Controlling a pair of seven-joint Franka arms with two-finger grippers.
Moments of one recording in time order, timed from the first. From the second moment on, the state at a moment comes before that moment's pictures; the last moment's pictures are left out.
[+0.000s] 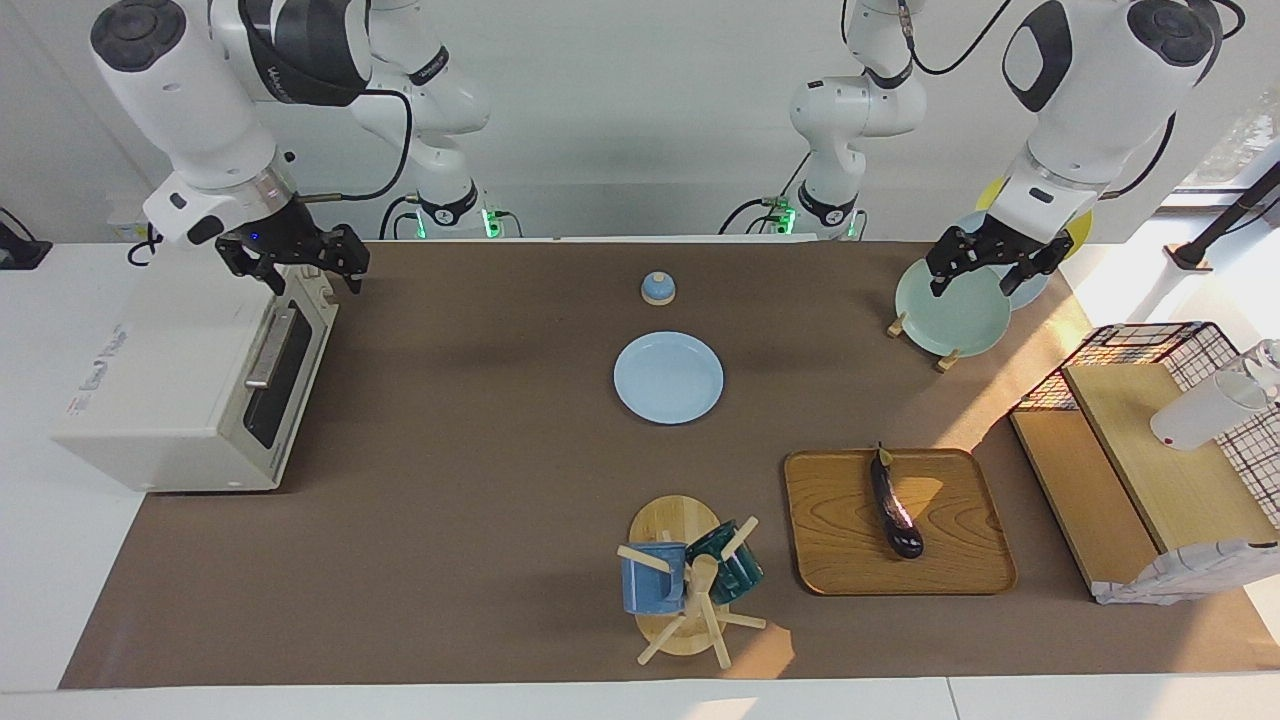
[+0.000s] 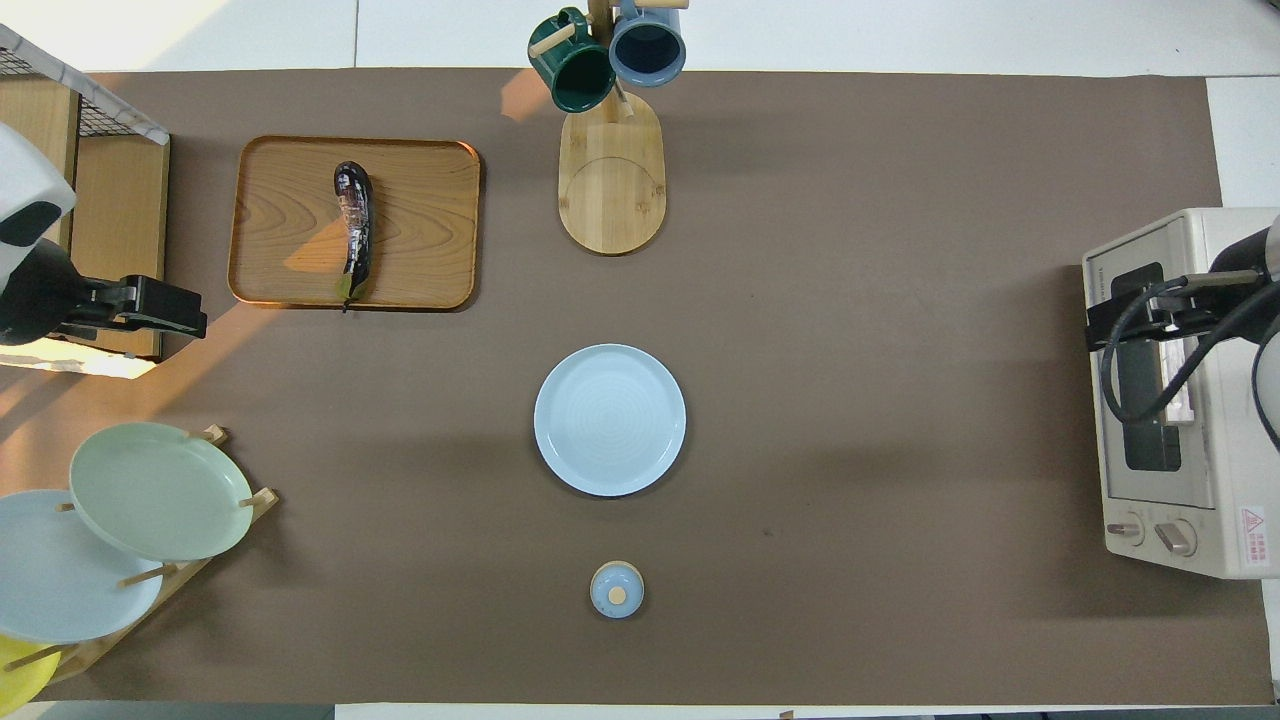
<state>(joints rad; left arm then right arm) -0.04 -0.04 -0.05 -1.71 -0.02 1.64 -0.03 -0.01 -0.02 -0.01 -1.69 -0.02 1.57 -0.04</state>
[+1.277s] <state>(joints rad) -0.04 -0.02 -0.05 -1.71 -0.05 1.74 -0.03 -0.09 -0.06 -0.01 -1.83 -0.02 1.77 -0.19</state>
